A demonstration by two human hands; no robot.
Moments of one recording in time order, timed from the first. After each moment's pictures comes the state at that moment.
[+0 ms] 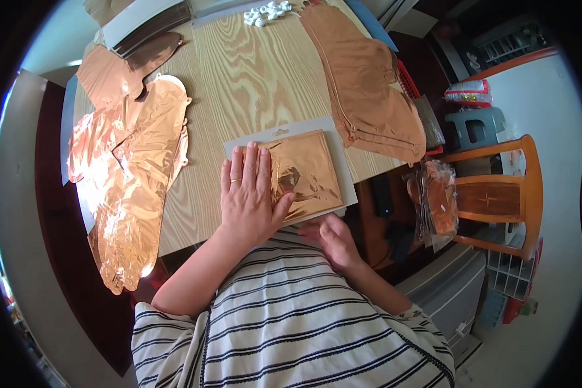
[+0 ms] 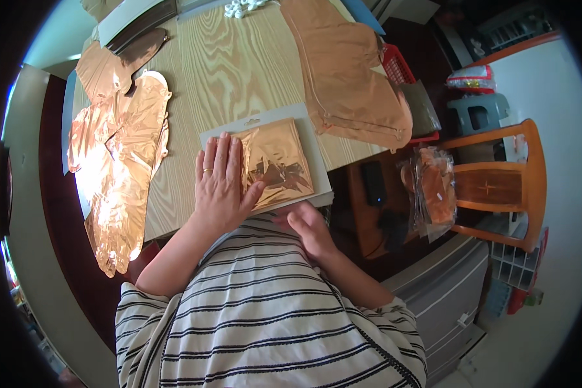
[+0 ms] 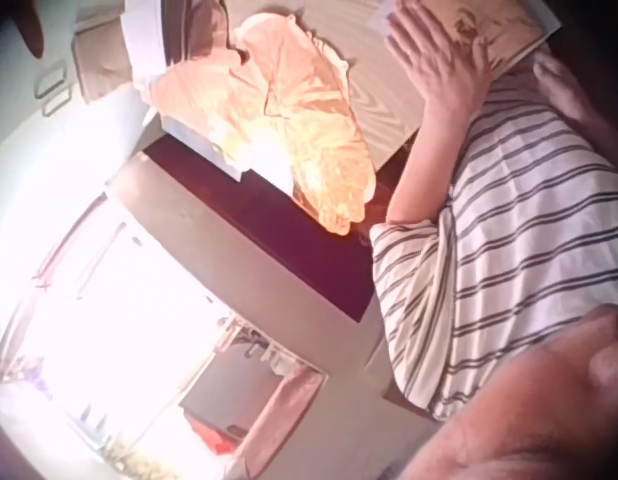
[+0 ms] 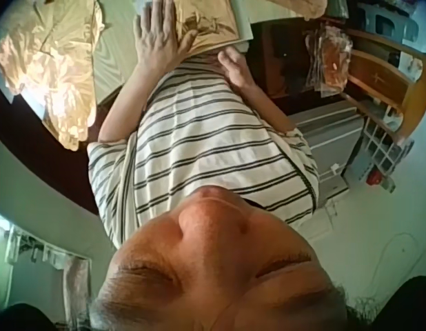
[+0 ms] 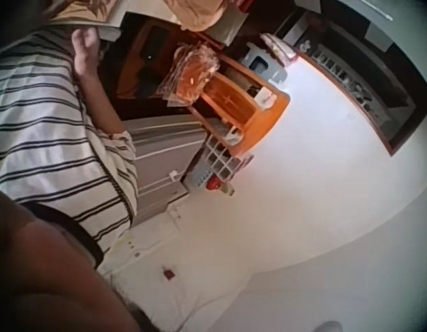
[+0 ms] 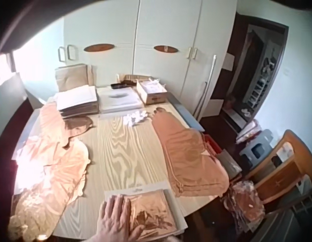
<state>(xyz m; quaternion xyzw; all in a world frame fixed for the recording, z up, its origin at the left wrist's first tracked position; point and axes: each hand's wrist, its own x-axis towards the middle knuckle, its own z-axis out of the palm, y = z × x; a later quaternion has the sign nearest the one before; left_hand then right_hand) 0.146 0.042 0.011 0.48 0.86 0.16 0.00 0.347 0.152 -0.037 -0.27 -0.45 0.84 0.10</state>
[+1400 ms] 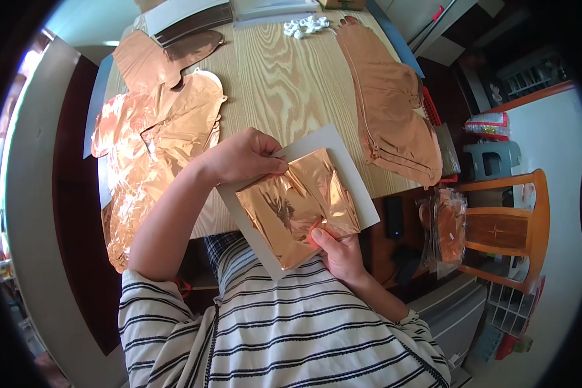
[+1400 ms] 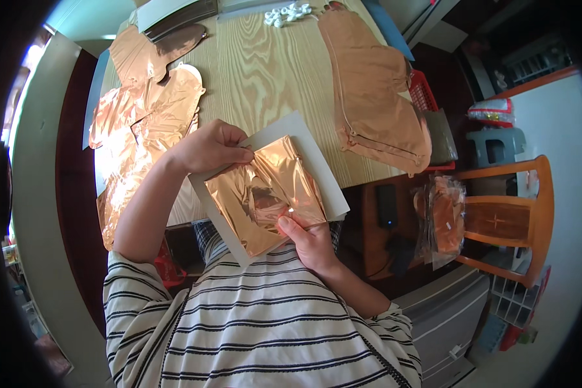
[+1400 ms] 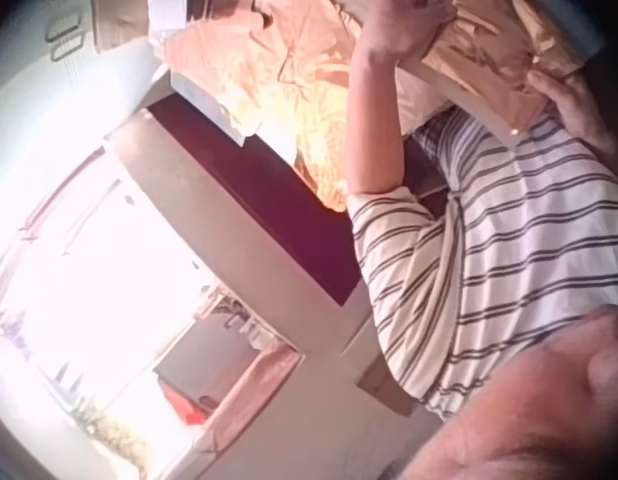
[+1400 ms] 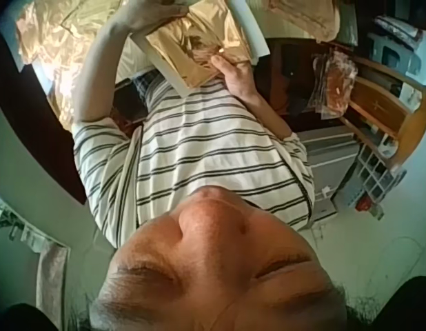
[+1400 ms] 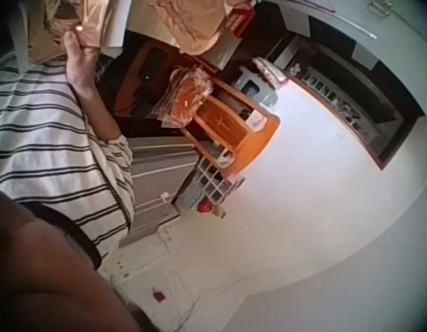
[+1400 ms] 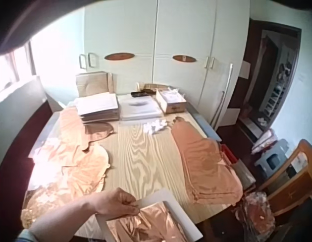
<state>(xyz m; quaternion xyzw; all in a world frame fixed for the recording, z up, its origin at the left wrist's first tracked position) 0.030 0.051 0.076 0.37 0.71 0.34 0.49 0.307 0.139 0.014 -0.22 -0.49 0.83 0.13</state>
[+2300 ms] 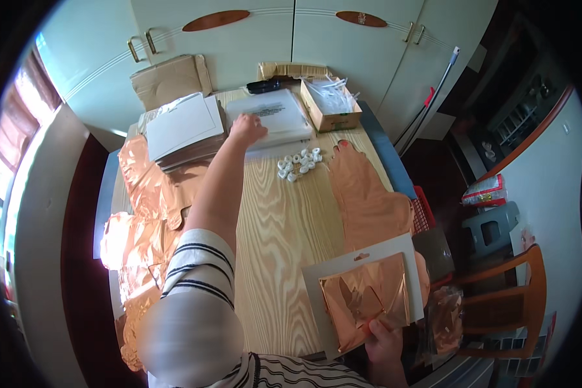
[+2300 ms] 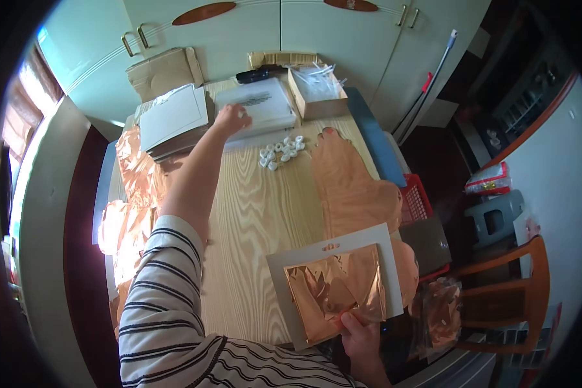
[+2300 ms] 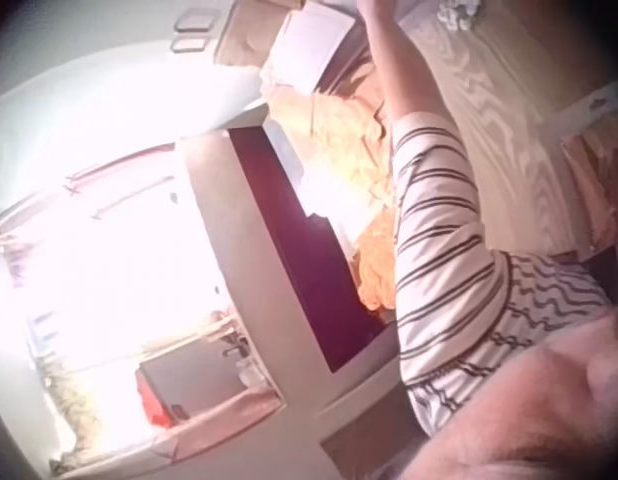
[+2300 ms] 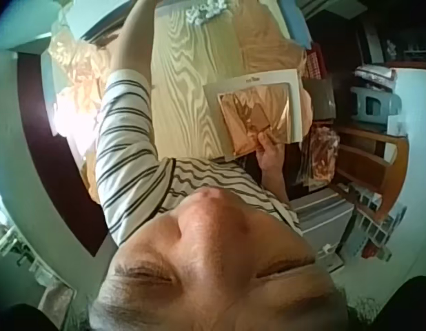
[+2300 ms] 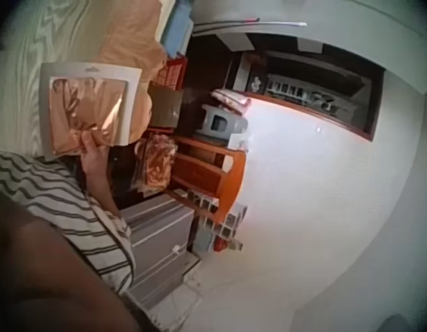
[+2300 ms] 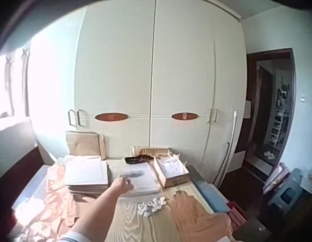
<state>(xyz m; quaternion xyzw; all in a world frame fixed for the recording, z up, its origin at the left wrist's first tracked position) -0.346 0.295 0.005 0.30 0.92 0.24 -0.04 0.281 0.278 0.052 -0.35 -0.38 0.82 0.25</state>
